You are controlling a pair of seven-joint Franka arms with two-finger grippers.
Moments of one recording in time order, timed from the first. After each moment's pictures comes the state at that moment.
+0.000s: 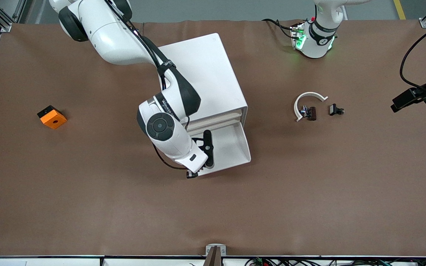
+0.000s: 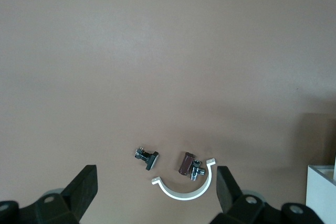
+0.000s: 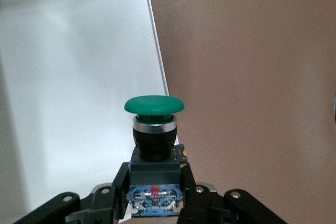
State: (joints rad) left arm 0.06 0.01 -0.06 -1.60 0.05 1.62 -0.27; right arm 0.58 0.90 -0.03 -0.97 0.13 2.01 -1.13
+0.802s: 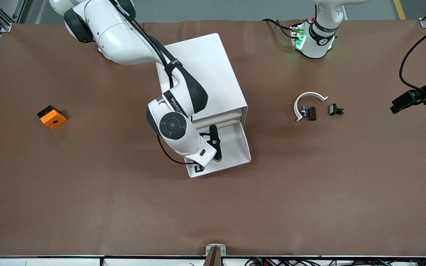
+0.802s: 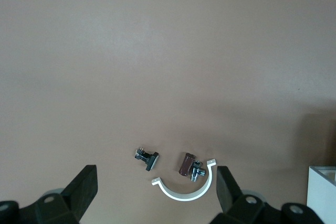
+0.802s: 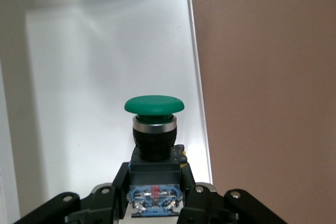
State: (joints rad) left arm 0.06 0.02 -0.06 -1.60 0.05 1.63 -0.27; right arm 0.62 0.92 -0.02 -0.96 0.13 1.96 -1.17
